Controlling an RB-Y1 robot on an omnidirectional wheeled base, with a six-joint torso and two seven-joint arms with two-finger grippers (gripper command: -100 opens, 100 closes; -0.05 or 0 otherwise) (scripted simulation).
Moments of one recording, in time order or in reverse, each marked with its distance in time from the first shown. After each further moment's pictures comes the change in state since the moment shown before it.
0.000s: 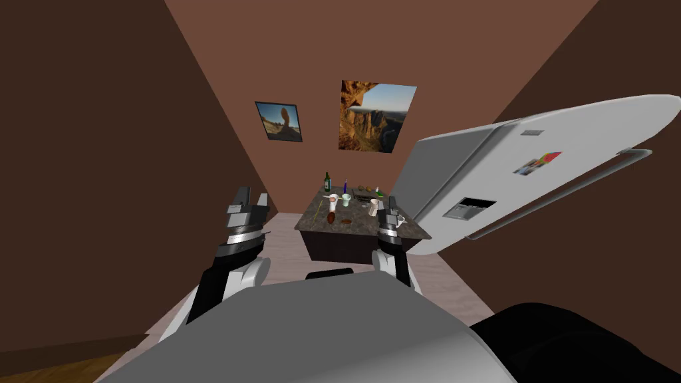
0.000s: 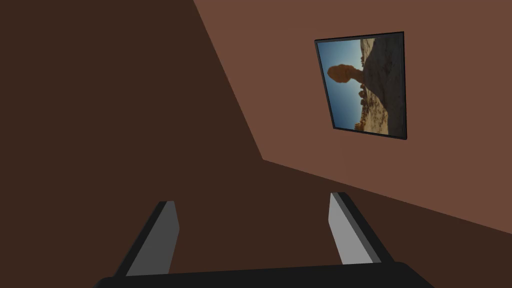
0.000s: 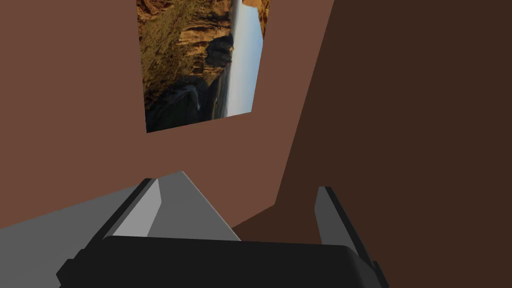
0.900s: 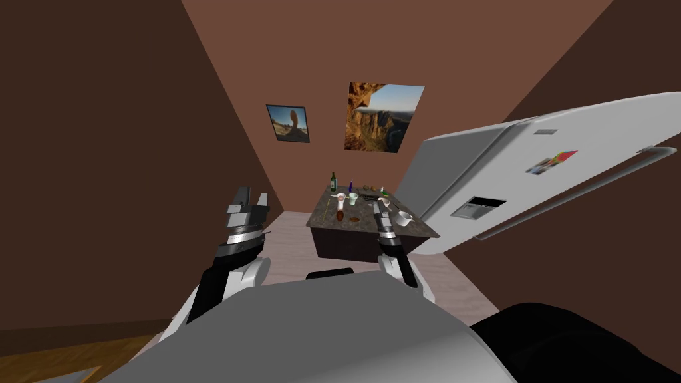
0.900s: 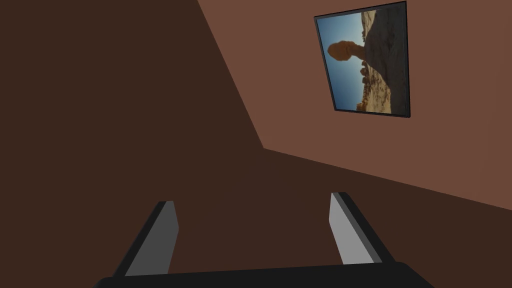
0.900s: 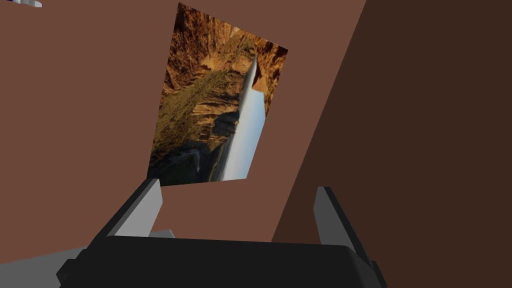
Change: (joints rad) left arm 0.000 0.000 0.000 0.000 0.000 0.000 0.000; right arm 0.009 -0.238 0.021 0.077 0.012 -0.009 0.049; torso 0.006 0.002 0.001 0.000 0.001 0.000
